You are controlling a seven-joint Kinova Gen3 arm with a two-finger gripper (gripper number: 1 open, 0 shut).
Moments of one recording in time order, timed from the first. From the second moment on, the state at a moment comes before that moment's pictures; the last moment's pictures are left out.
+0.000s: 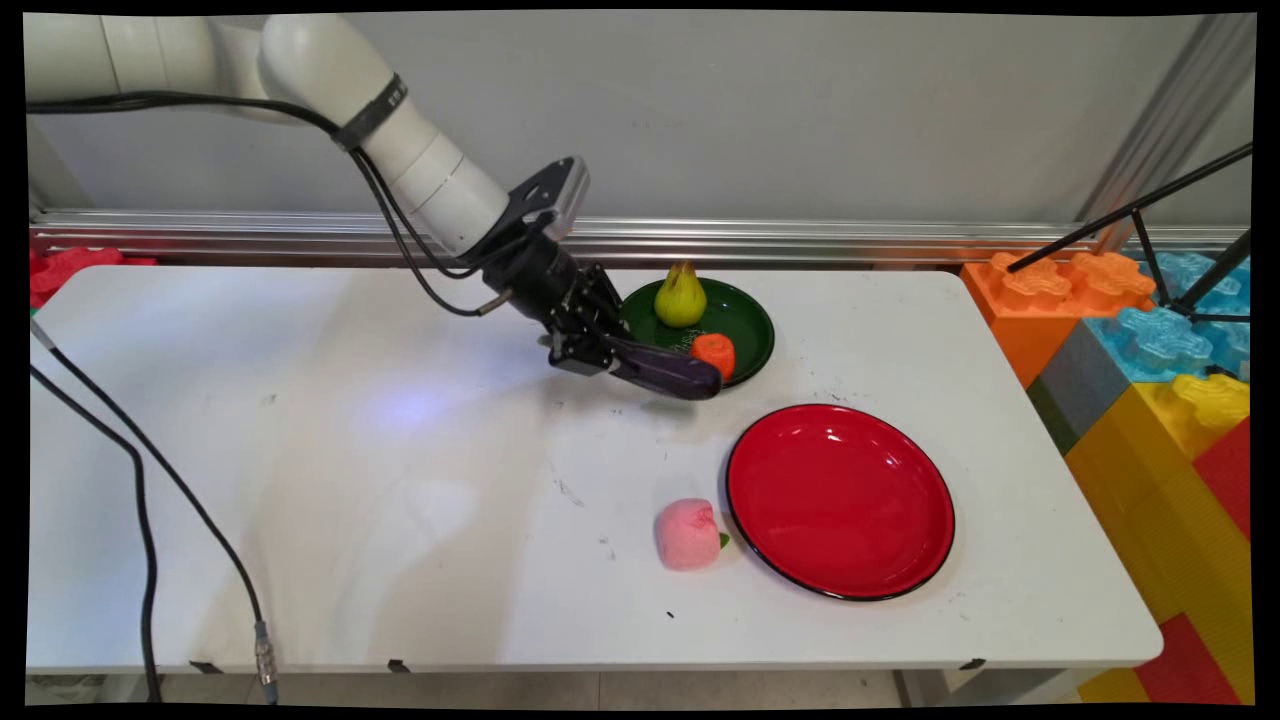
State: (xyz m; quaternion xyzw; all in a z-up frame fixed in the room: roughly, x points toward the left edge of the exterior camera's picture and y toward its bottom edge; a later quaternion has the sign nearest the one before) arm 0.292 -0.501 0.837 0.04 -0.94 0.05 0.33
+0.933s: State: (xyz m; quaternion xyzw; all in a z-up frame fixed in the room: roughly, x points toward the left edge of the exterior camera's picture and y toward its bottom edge) arm 0.297 -0.498 0.773 0.03 -0.95 0.04 0.31
